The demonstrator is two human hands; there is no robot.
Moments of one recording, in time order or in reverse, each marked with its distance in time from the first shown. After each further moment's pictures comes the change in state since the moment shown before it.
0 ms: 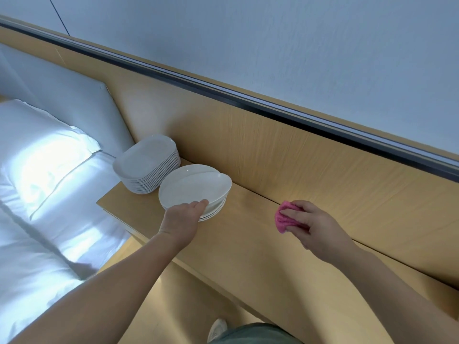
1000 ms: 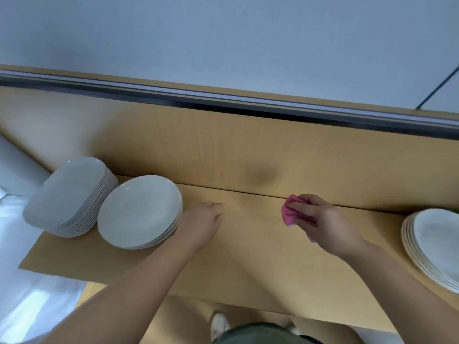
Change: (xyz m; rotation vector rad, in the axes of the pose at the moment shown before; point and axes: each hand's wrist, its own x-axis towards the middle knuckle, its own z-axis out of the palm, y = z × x) left_hand 0.072 0.088 0.033 -0.342 -0.231 0.266; right_hand -0.068 0.028 -0.016 0.056 0.204 0.350
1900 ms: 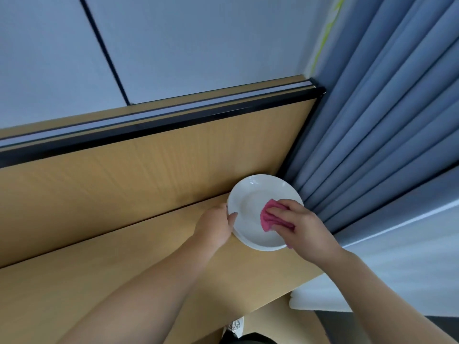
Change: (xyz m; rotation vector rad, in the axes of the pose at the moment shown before) left_hand 0.129 0.431 0.170 -0.202 -0.288 0.218; right_hand -0.206 0.242 -0.185 0.123 0.319 0.386
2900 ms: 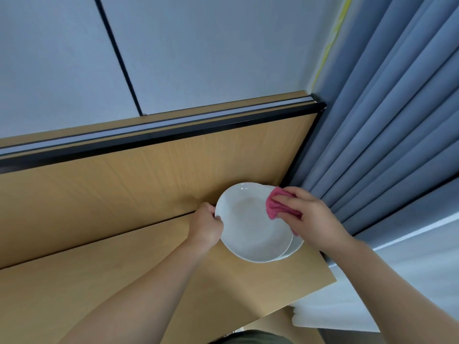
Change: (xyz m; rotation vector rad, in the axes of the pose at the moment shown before) left_hand -0.005 -0.004 -0.028 -0.437 0.086 -0.304; right_hand 0.030 -0.003 -0.027 -0.020 0.107 -0.150
